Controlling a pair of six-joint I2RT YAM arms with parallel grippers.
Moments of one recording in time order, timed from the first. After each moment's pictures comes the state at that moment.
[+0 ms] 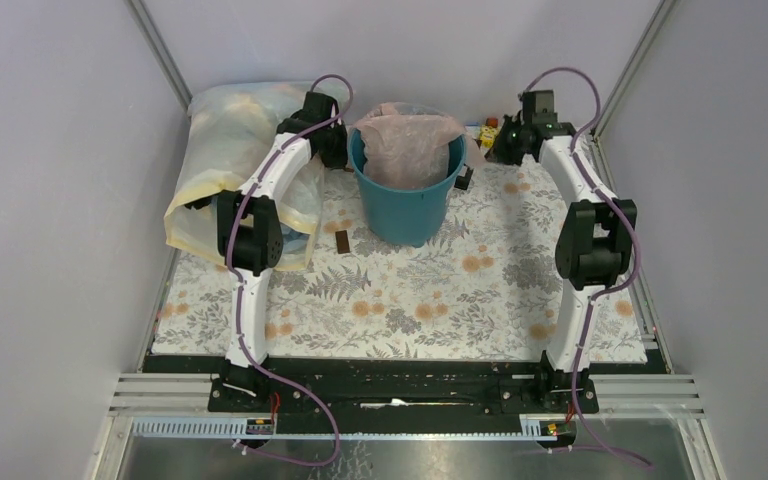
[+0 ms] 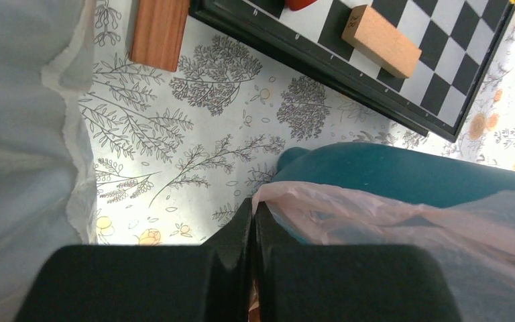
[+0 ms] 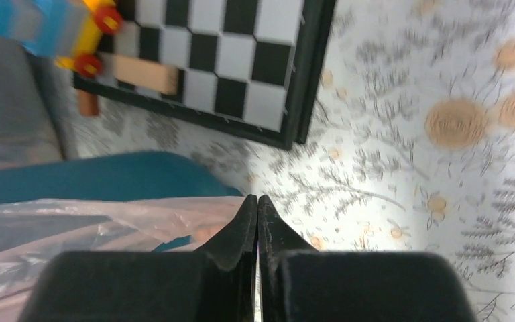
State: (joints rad) left arm -0.24 2.29 2.12 -0.71 0.24 -0.52; right arm 0.06 2.06 1.88 -0.59 -0.24 0.47
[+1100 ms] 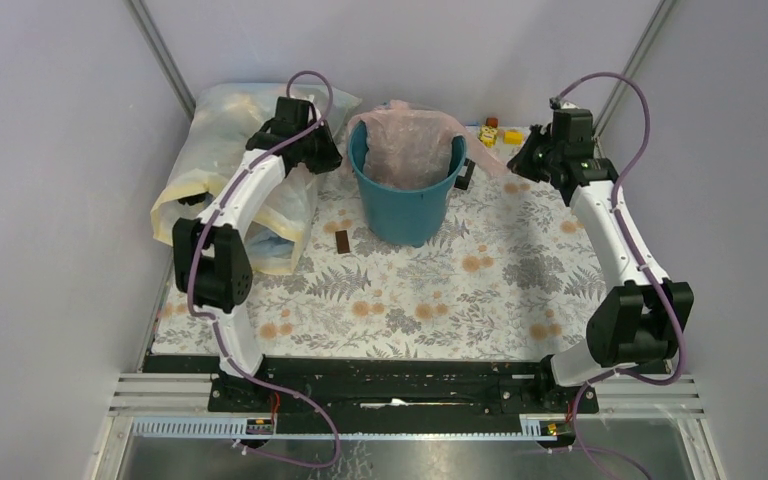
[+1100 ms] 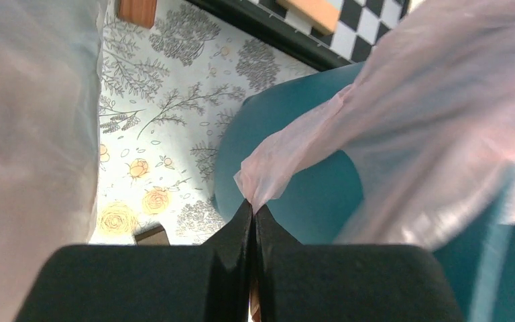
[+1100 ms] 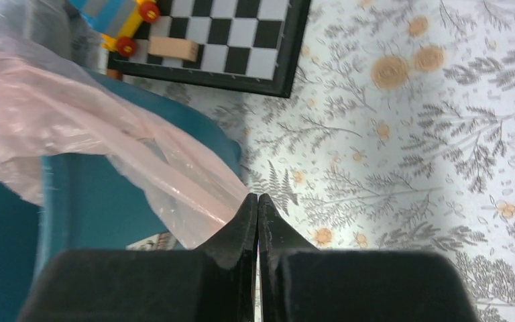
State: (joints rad) left arm -0.23 1.91 1.72 -0.57 0.29 -0.53; right arm 0.06 1.52 1.43 -0.51 -0.15 0.43
